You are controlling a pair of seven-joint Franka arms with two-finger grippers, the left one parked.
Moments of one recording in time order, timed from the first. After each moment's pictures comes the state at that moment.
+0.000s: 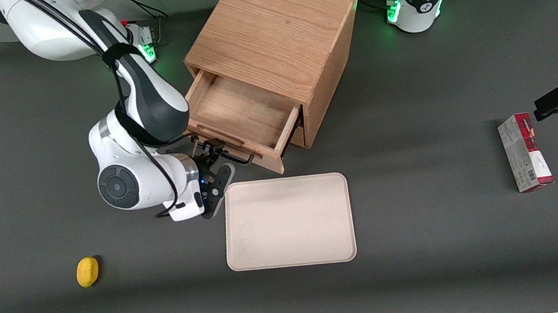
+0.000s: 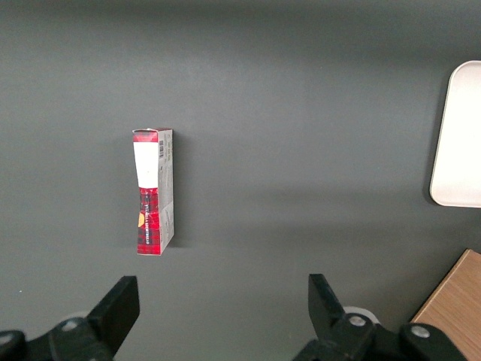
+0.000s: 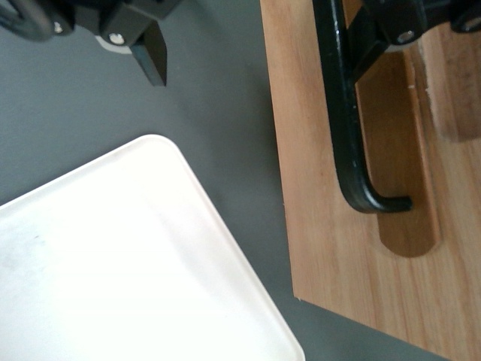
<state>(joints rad) 0.39 0.59 0.03 -1.32 0.33 1.68 -0.57</state>
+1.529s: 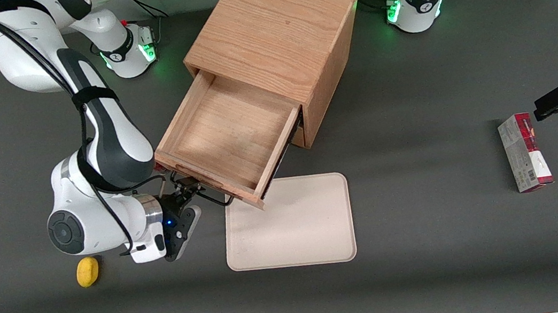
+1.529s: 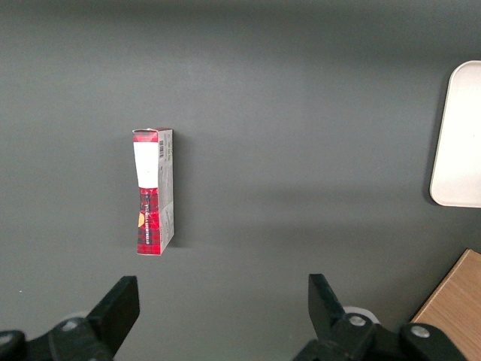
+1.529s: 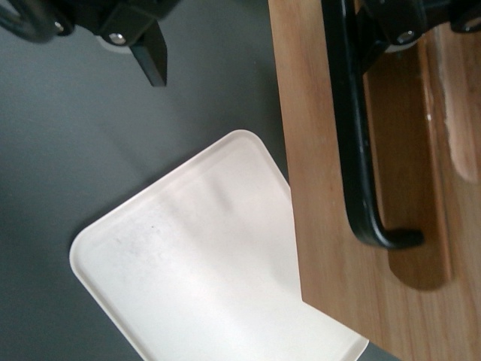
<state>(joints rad) 0.26 0.69 0.03 -1.19 0.33 1.69 -0.66</state>
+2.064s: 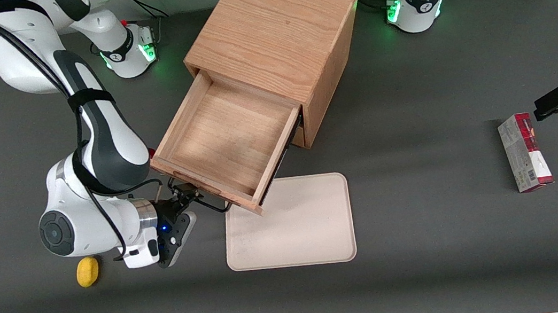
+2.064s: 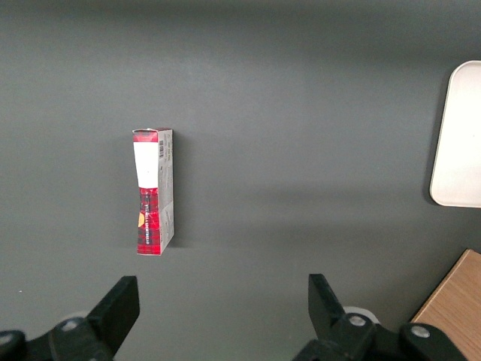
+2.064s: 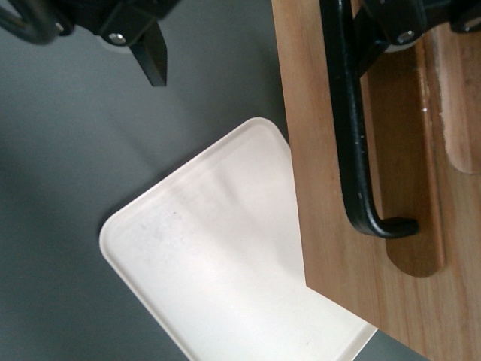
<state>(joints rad) 0.25 0.69 0.03 -1.19 0.33 1.75 -0.66</state>
